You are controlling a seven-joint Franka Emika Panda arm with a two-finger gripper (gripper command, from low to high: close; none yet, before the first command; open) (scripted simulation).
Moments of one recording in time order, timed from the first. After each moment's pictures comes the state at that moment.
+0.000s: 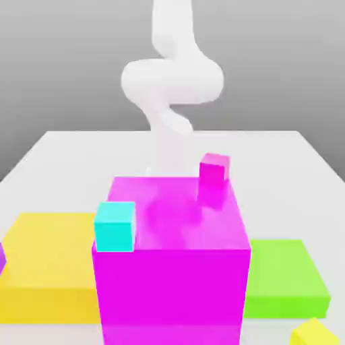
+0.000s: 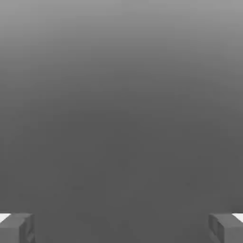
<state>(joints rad) 0.01 -0.71 0.02 -2.29 0.00 2.32 0.79</state>
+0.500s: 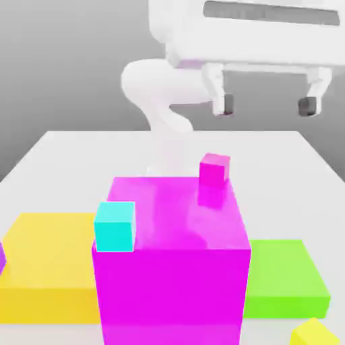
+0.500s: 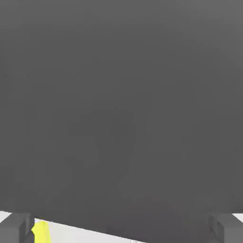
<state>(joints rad) 0.08 -0.16 0.14 -2.24 -0.06 2.45 0.78</state>
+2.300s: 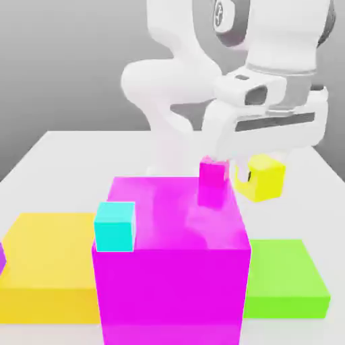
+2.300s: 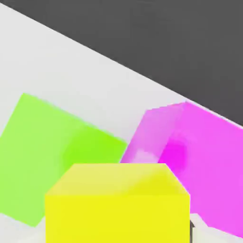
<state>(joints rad) 0.16 -0.39 0.14 -2.52 0.01 2.13 0.62</state>
